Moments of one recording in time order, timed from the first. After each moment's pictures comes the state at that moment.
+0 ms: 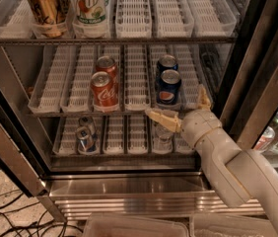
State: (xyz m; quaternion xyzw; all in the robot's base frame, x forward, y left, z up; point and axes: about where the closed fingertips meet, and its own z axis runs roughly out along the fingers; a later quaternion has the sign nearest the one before) arm 0.586 -0.127 0.844 -0.17 0.64 0.11 0.74
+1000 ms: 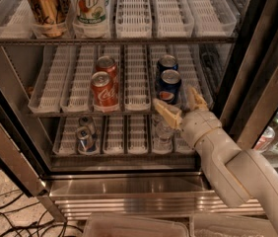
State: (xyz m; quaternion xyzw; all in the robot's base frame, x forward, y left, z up) arm 0.586 -0.127 0.844 -0.17 0.64 0.11 0.74
